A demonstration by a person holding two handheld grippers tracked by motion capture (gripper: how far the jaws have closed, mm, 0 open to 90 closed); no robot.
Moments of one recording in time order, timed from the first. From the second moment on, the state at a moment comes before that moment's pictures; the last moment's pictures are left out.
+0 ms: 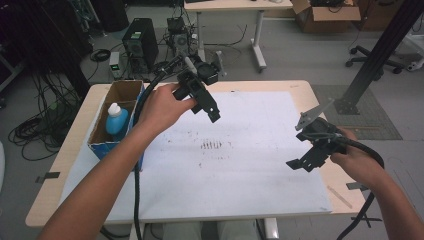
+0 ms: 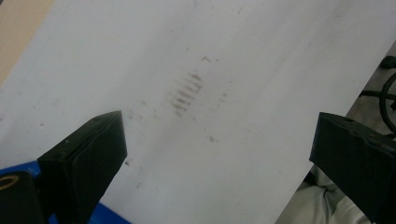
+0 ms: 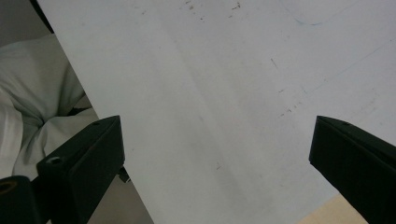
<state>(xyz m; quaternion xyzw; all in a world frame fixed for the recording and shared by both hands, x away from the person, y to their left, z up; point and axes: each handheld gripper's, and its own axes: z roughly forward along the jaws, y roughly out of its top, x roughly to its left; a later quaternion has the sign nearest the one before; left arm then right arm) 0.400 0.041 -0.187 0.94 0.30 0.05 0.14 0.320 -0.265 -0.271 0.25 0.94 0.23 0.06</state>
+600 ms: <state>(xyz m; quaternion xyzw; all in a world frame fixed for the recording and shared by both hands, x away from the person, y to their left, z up) 0.403 0.019 -0.191 0.96 0.24 0.04 0.13 0.317 -0.265 -0.270 0.24 0.94 0.23 0.06</state>
